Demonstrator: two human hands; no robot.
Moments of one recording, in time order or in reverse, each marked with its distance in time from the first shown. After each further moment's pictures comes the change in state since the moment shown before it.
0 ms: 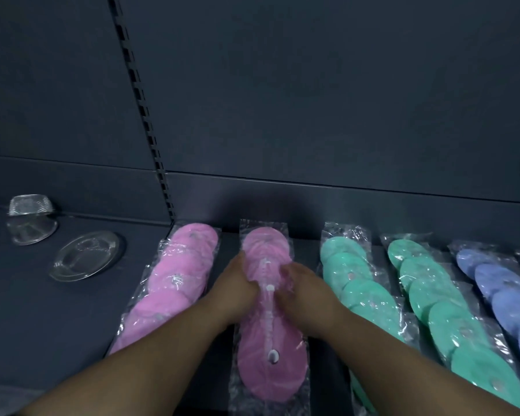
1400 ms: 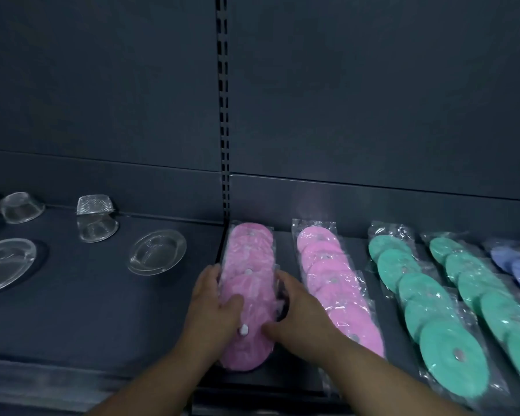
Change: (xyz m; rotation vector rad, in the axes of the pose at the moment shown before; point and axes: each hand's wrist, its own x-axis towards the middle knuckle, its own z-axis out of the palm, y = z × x) left_hand -0.069 -0.095 -0.108 -0.087 0.238 -0.075; right_hand -0.033 -0.119 0.075 0.368 0.006 -0.005
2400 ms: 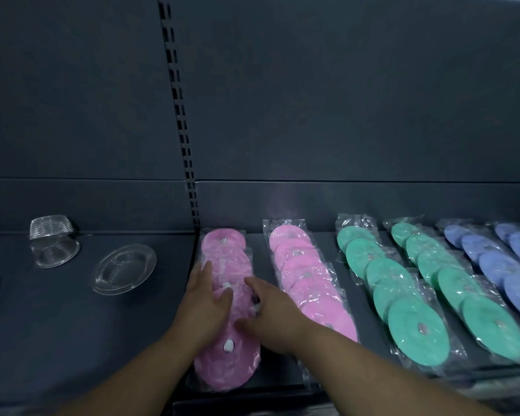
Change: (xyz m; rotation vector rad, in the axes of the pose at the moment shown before) left_hand 0.029 0.004 0.017 0.276 -0.161 0.100; right_hand 0.004 -0.005 -0.003 -0.161 -0.035 0.017
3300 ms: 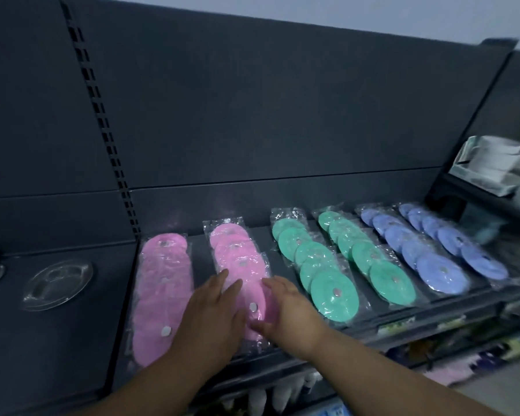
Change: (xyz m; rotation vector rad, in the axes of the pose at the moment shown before) left_hand -0.070 0.058 0.058 0.440 -0.060 0.562; right_hand -0.095 0.073 -0.046 -0.169 0.262 0.129
